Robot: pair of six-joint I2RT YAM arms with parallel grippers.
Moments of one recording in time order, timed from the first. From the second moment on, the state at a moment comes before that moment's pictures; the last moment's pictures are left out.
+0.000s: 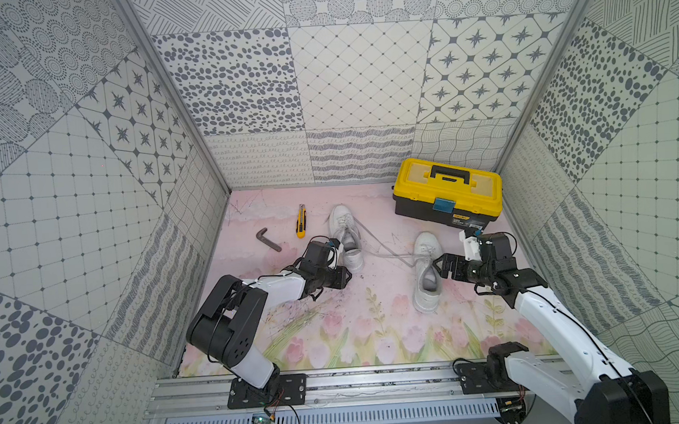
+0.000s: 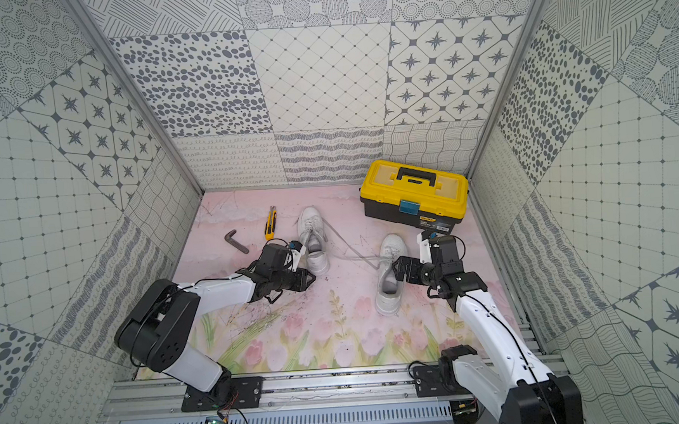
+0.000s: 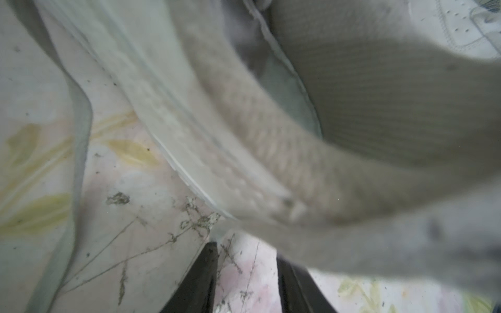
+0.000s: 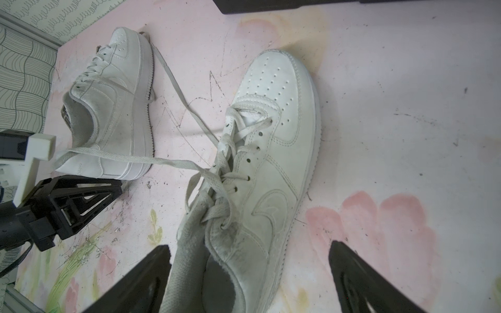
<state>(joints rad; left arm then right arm) -0.44 1.64 0.73 0.03 0.29 -0.26 0.15 0.97 0.64 -0.50 -0.26 0.36</state>
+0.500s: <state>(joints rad) -0.44 1.55 0.71 0.01 0.20 -0.25 0.23 1.02 0.64 -0.53 -0.23 0.37</state>
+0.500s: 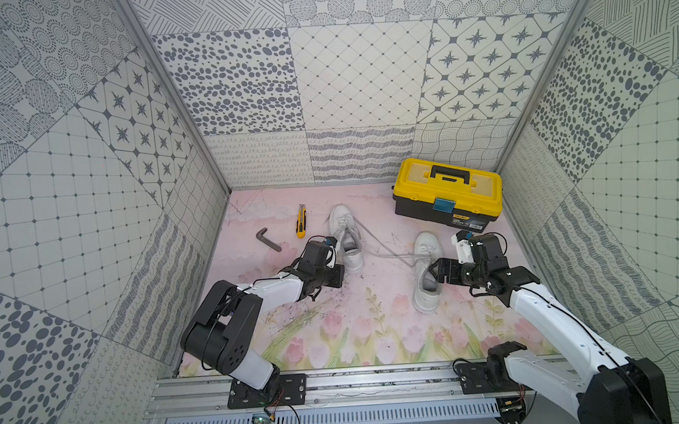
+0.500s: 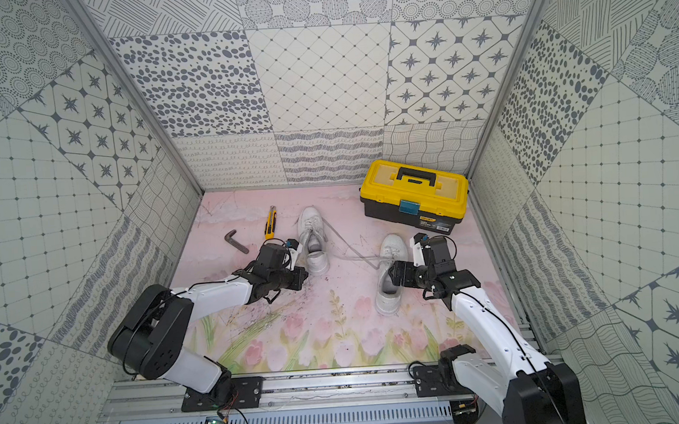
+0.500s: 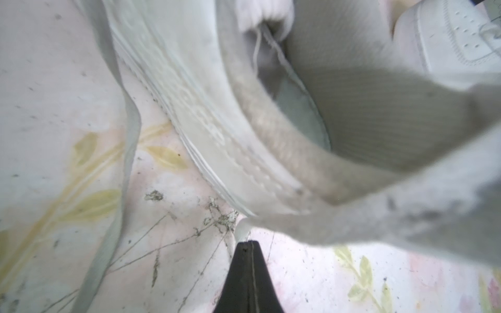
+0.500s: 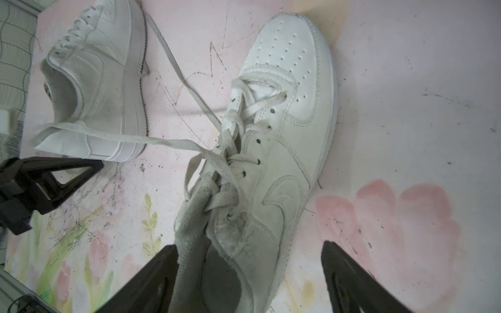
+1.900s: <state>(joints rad) -0.44 1.21 0.81 -0.30 0.23 -0.13 0.31 1.07 0.64 -0.58 -0.10 0.38</state>
